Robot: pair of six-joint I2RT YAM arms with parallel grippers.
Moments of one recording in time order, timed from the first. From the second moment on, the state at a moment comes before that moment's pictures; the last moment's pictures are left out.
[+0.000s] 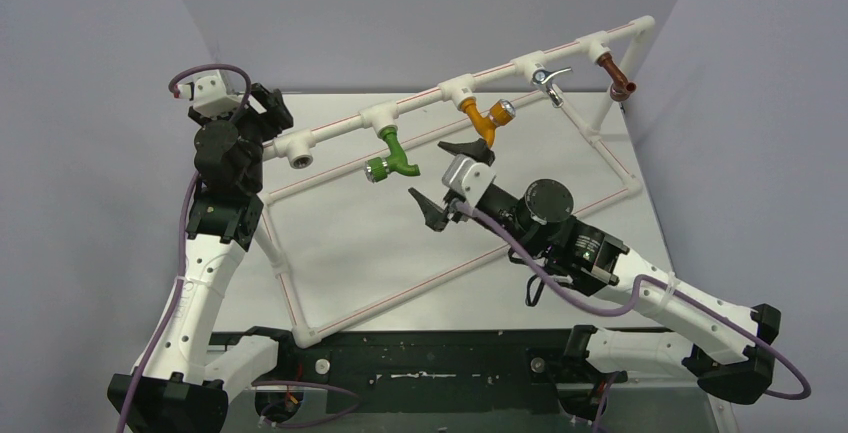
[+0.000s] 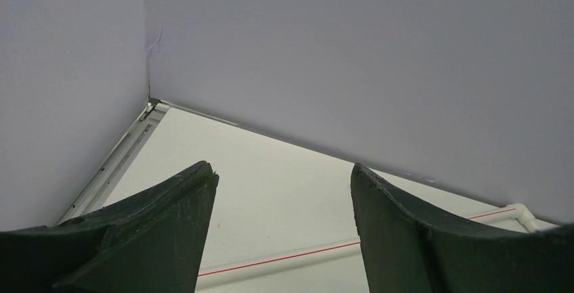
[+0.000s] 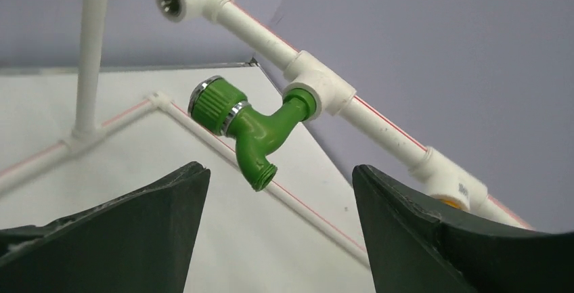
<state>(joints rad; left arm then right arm) -0.15 1.04 1.09 0.00 -0.32 -0.29 1.07 1.03 1.13 0.02 0.15 -0.39</state>
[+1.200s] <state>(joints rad) -0.15 1.04 1.09 0.00 -0.32 -0.29 1.21 1.27 1.07 0.23 0.40 -1.59</state>
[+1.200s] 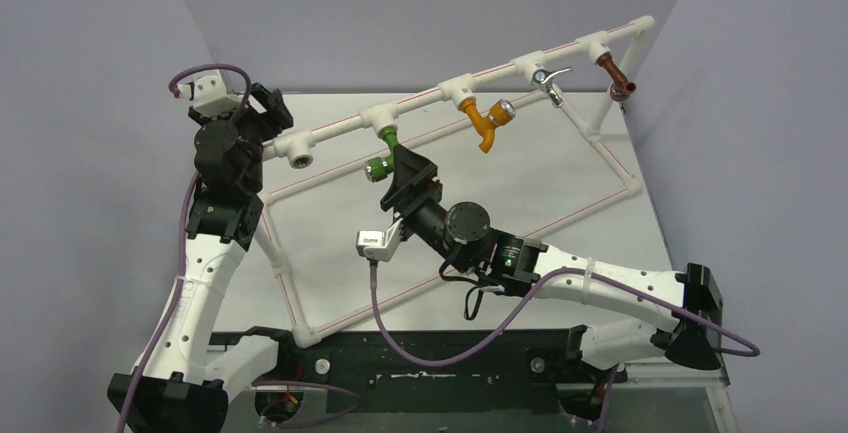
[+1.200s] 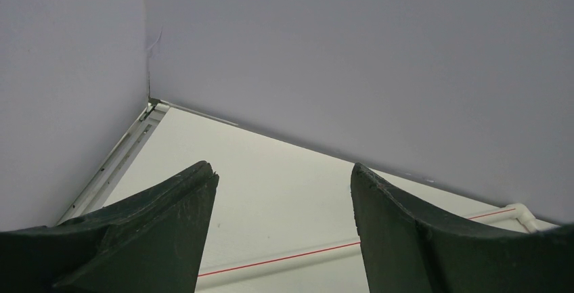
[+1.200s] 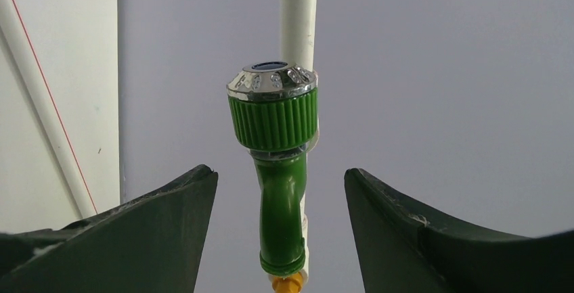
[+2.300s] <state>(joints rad) -0.16 1.04 1.09 0.00 -0.32 -0.29 1.20 1.33 0.92 0.64 0.37 -1.46</state>
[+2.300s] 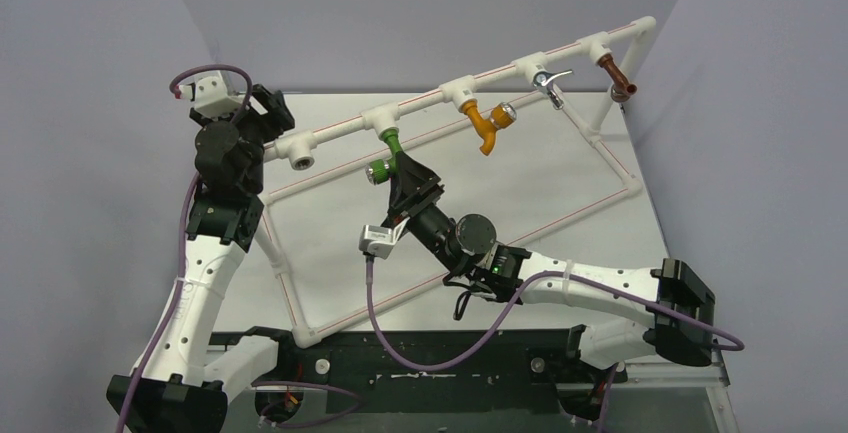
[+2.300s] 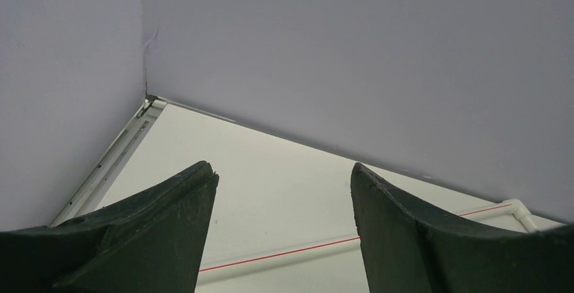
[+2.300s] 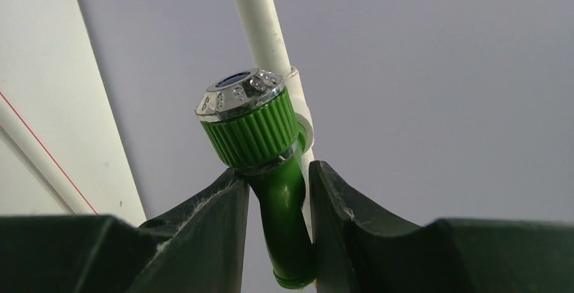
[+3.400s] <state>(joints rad) -0.15 1.04 1.09 0.00 -0.32 -0.30 1.21 1.32 0.98 0.58 0.41 -1.11</state>
